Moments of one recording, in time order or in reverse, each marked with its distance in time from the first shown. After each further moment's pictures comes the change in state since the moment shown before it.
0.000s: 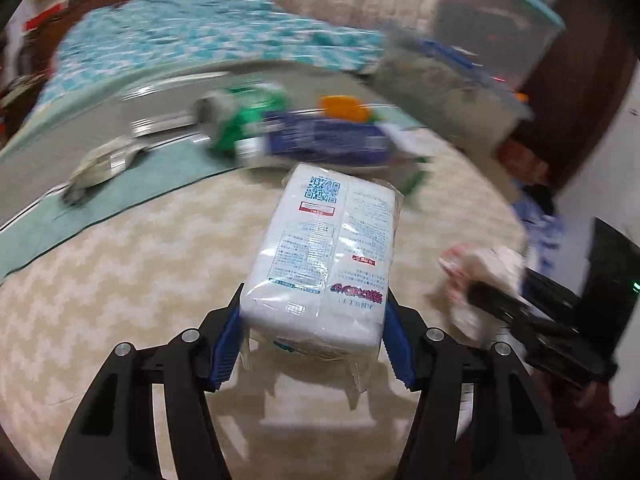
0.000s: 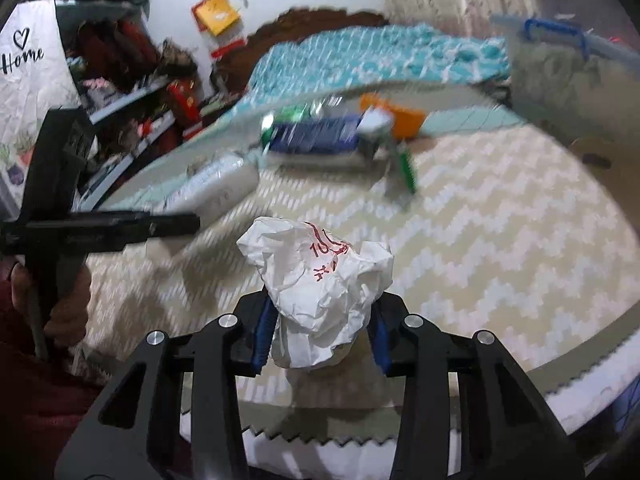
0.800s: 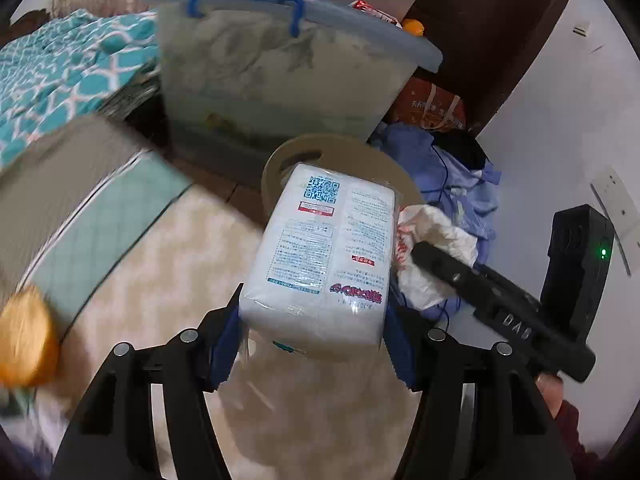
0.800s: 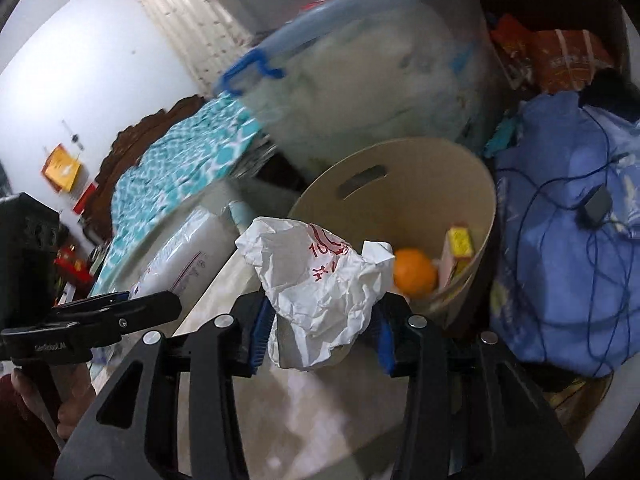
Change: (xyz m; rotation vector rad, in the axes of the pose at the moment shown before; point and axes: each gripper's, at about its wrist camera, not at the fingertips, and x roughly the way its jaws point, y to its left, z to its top) left arm 0.210 -0.246 0.184 0.321 0.165 -0.261; right arm -0.049 -0.288 0.063 0.541 -0.162 -0.339
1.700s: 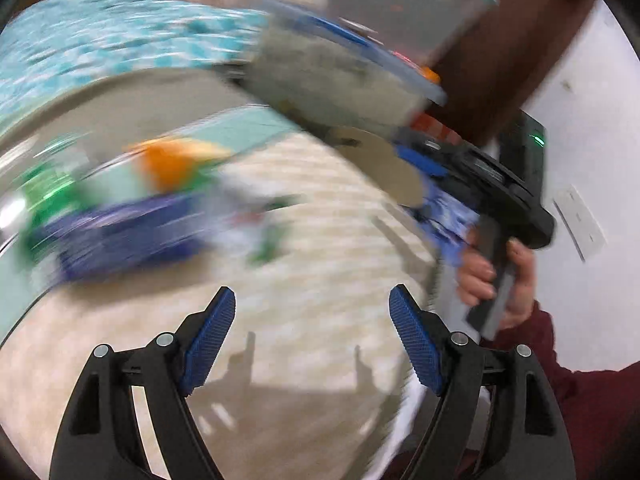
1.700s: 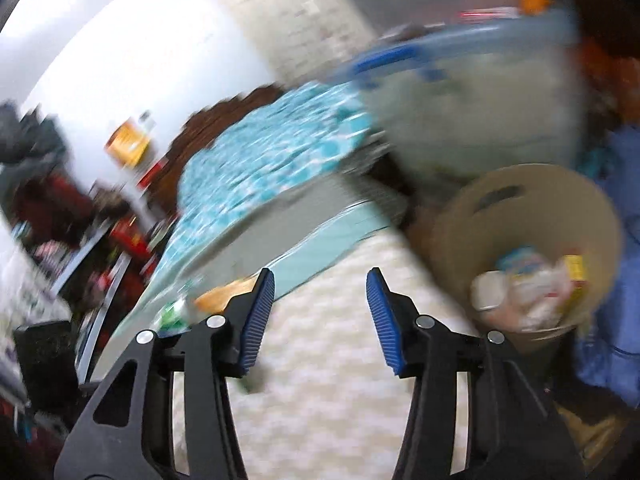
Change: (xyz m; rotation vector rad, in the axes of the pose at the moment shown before) left arm -0.176 0.102 -0.180 -0.224 -0.125 -0.015; right arm 0.002 0.150 -0.024 -0.195 0.051 0.322
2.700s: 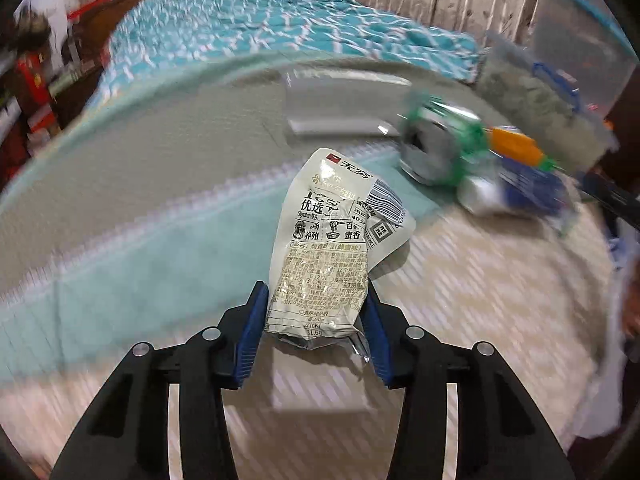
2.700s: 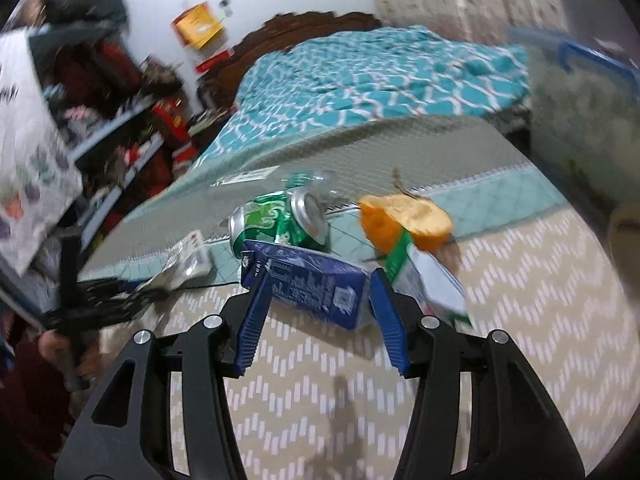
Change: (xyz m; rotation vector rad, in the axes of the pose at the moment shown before) left arm -0.099 0.176 -0.085 -0.192 -0.035 0.490; right arm 0.094 0.155 -0.056 -0.335 0.244 0.052
